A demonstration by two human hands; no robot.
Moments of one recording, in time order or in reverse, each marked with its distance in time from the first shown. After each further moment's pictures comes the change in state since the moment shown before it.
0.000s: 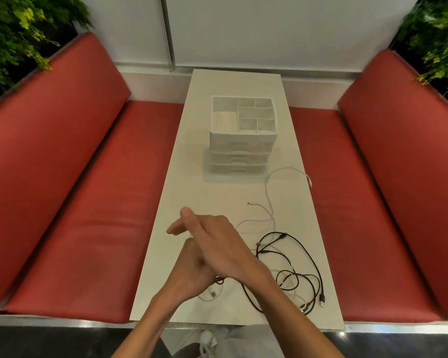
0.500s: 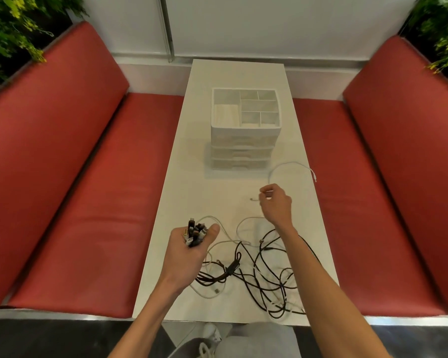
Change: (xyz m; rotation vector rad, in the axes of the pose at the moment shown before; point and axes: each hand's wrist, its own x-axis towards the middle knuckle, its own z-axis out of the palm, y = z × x) left_hand 0.022 -0.009 -0.011 -0.226 0.244 -0.022; right_hand 0.097 0.218 -0.079 -0.062 0.615 0.421
